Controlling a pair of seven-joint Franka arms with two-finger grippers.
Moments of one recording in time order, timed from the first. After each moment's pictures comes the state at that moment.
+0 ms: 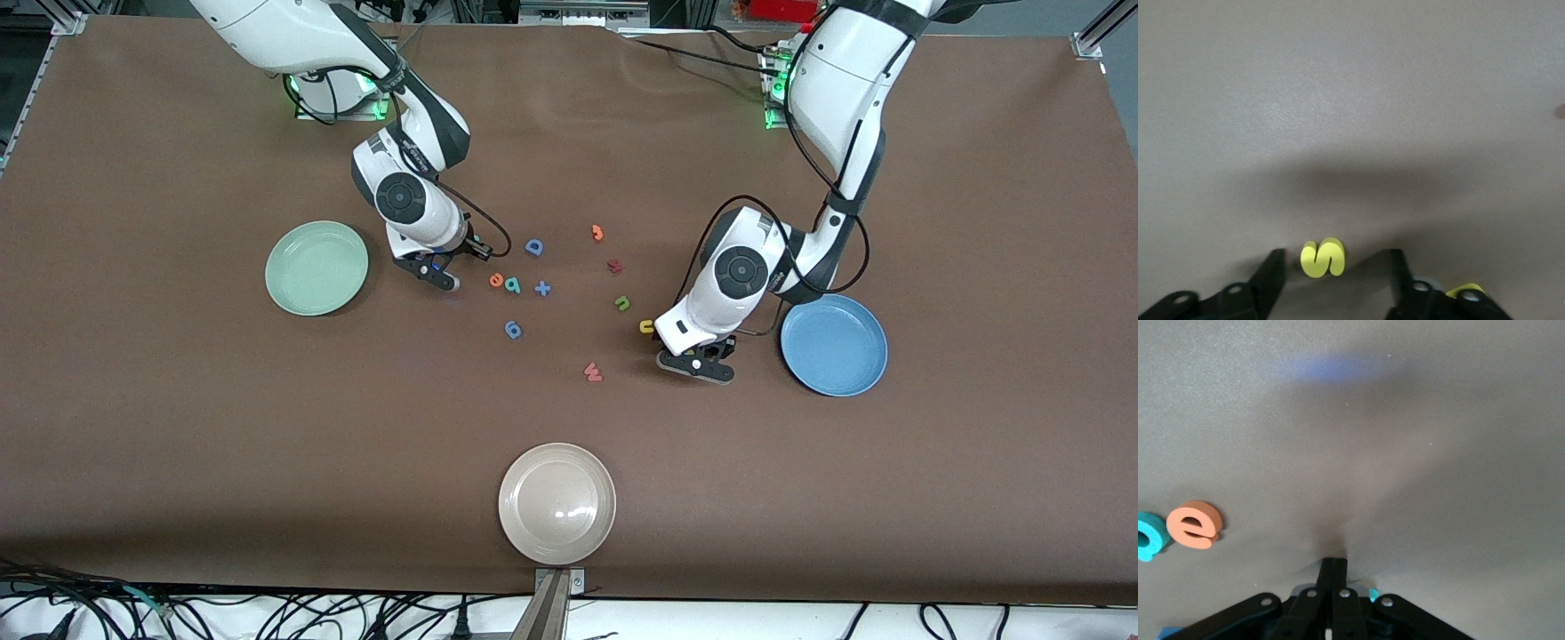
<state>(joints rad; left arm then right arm) -0.43 0.68 -0.04 -1.82 -0.02 2.54 -0.21 0.17 0.47 0.44 -2.22 0.00 2.51 1.07</state>
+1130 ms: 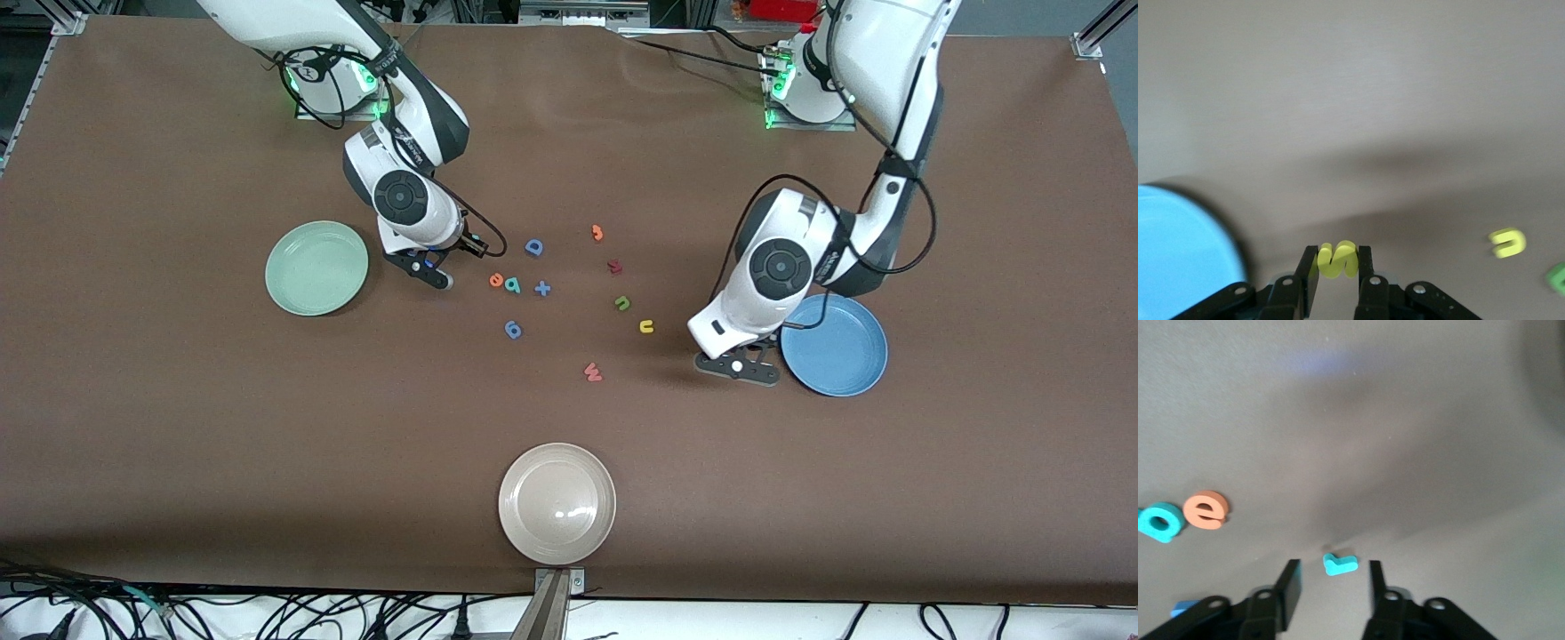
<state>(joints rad) -0.40 0.51 0.02 -1.76 0.08 2.19 -0.22 0.18 0.42 0.44 -2.15 0.00 2.29 1.11</state>
